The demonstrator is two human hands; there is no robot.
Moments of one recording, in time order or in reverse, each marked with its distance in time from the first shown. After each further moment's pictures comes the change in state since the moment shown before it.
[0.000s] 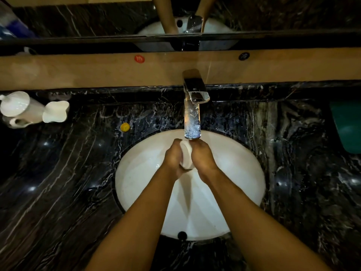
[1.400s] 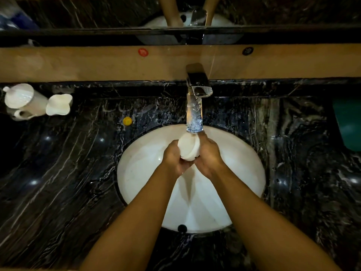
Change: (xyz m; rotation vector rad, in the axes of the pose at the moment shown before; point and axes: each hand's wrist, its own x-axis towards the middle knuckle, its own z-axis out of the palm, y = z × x) left_hand -0.002 -0.011 -0.007 -0.163 -0.022 -0.003; right_hand -0.002 0.003 -0.009 0.419 -0.049 0.176
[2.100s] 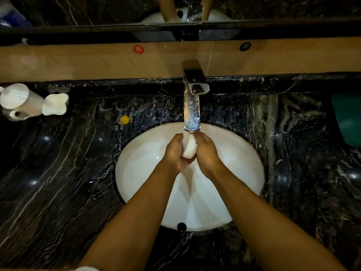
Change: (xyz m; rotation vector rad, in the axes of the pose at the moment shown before) left_hand 0.002 0.002 0.008 0.088 -0.077 0.001; right_hand 0.006 0.008 -0.007 -0.242 -0.018 -0.147
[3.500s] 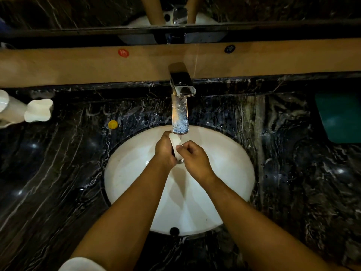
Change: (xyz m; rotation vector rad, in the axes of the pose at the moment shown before) left_hand 0.014 0.013 0.012 -0.008 0.096 0.044; right_hand -0.008 0.020 -0.016 -0.372 -0.018 -0.195
